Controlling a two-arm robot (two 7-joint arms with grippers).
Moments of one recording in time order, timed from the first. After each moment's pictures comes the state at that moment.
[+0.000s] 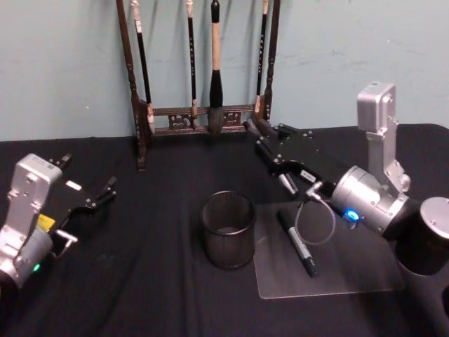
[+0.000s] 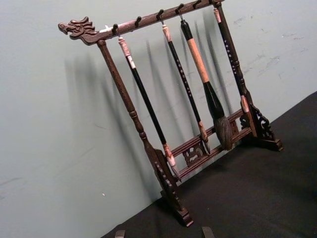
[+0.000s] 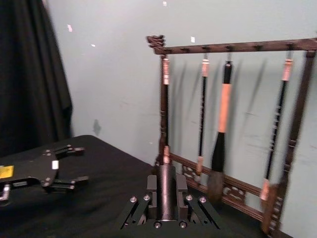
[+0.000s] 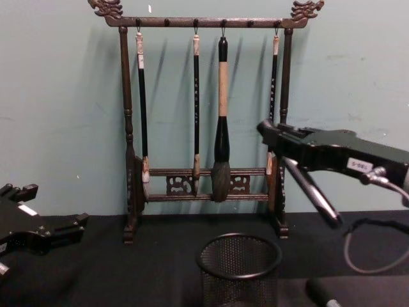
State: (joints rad) left arm -0.20 0.60 0.45 -1.41 -0.25 -0.12 0.03; right arm 0.32 0.30 -0.34 -1.41 0.42 -0.02 0.53
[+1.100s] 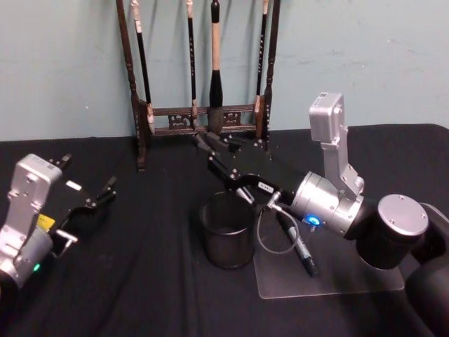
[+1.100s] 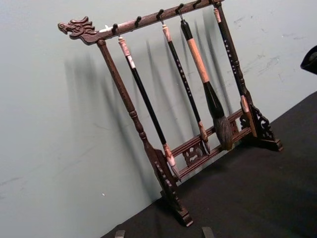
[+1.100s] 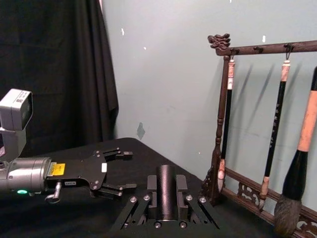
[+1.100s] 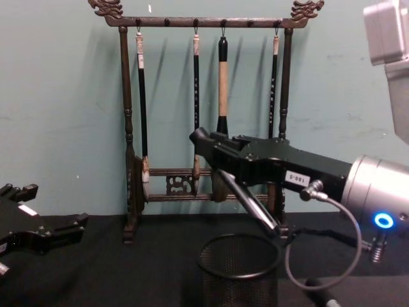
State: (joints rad) left arm -0.20 0.60 0.45 -1.41 -0.25 -0.12 0.03; right arm 0.43 0.28 -0.49 -1.28 0.48 -0.12 0.63
